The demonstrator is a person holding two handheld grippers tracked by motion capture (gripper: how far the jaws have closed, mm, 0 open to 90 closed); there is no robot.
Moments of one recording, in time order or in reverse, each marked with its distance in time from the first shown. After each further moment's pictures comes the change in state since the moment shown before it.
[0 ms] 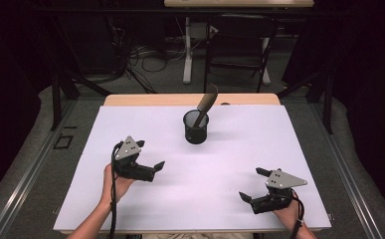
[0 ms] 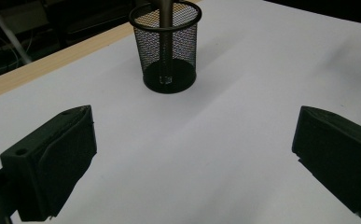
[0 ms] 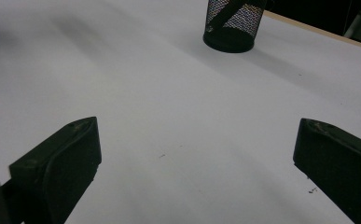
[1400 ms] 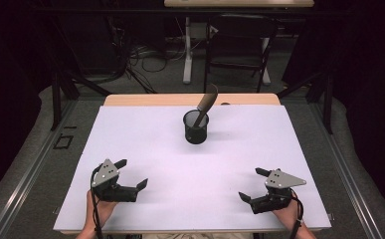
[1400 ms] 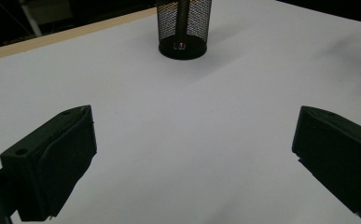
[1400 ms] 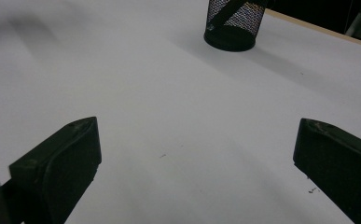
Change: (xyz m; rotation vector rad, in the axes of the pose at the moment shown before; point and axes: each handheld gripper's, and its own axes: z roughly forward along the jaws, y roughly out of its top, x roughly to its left) left arm -0.006 -0.062 -0.042 -0.048 0.065 -0.074; right arm 0.000 0.000 0.002 0.005 0.000 0.003
